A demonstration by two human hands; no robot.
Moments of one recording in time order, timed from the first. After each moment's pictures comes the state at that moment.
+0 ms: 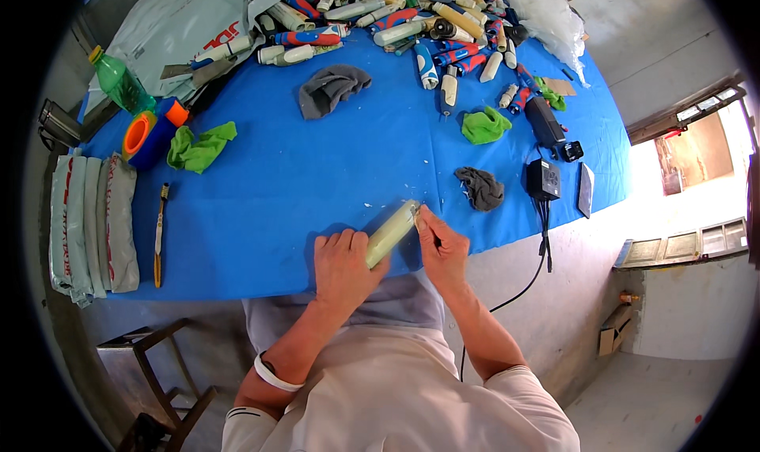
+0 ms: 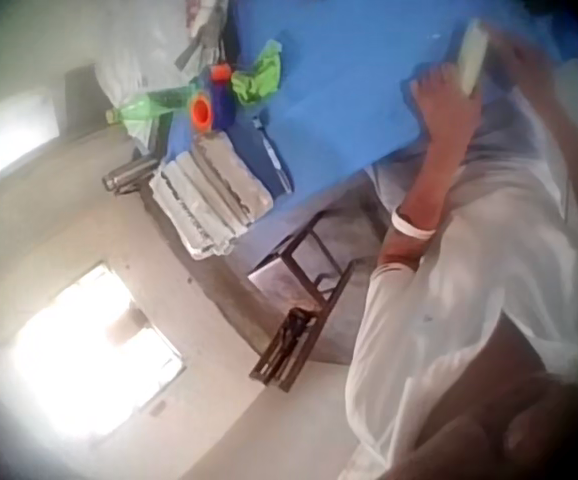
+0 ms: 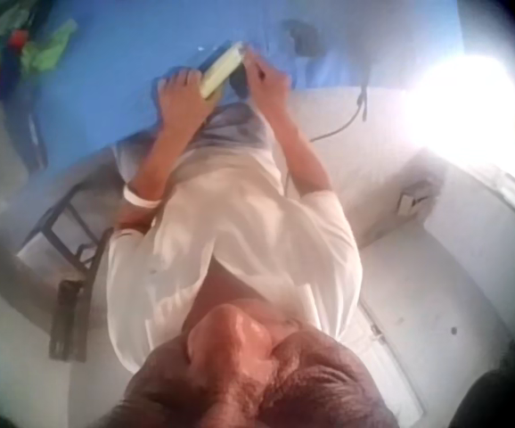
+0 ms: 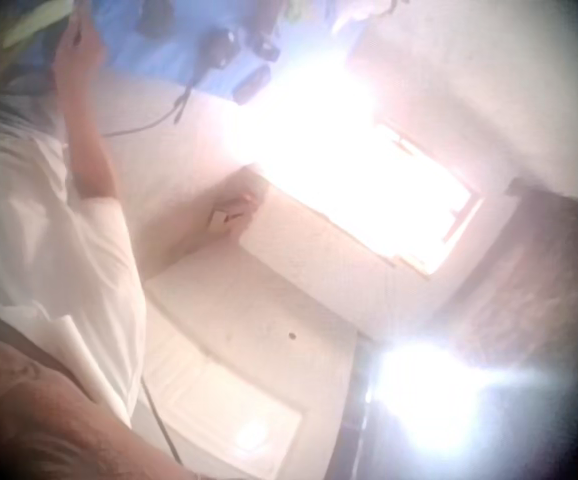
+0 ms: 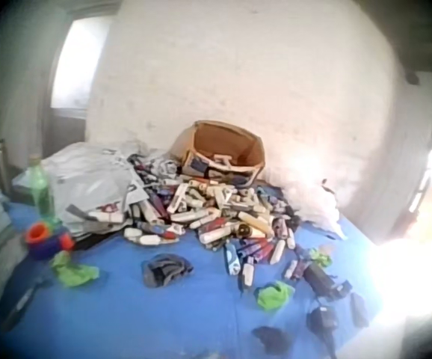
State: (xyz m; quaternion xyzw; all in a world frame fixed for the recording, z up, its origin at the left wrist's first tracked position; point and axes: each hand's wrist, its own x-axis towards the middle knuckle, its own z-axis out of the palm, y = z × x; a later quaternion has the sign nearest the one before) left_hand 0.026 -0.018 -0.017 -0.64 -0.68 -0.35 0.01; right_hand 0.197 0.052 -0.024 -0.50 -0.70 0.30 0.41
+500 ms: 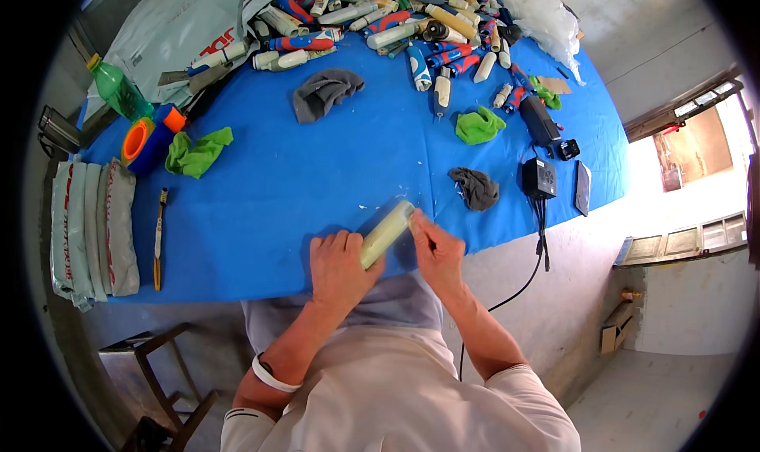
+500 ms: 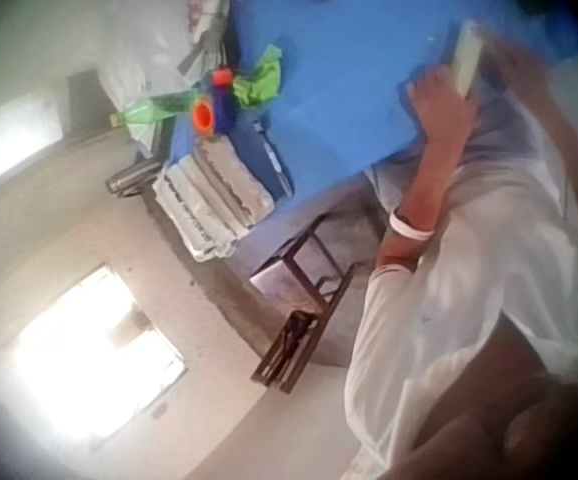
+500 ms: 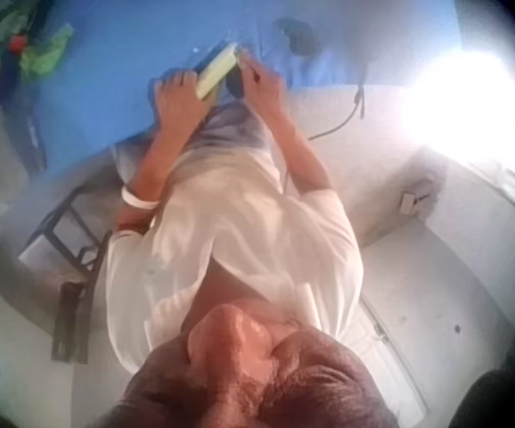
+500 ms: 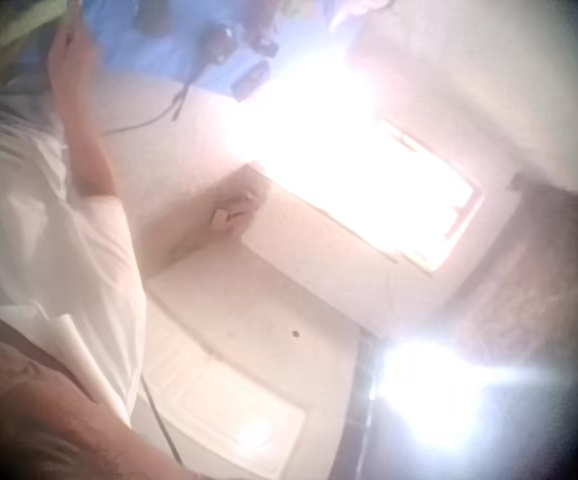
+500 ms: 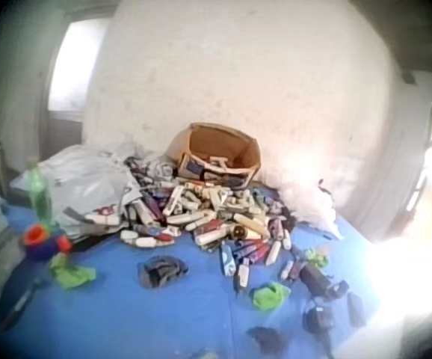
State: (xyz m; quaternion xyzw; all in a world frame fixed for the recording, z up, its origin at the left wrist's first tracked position) left_hand 0.025 -0.019 -0.018 -0.64 -0.70 -0.33 0.00; right_hand 0.200 0.051 -0.019 -0.49 -0.73 0.27 0.38
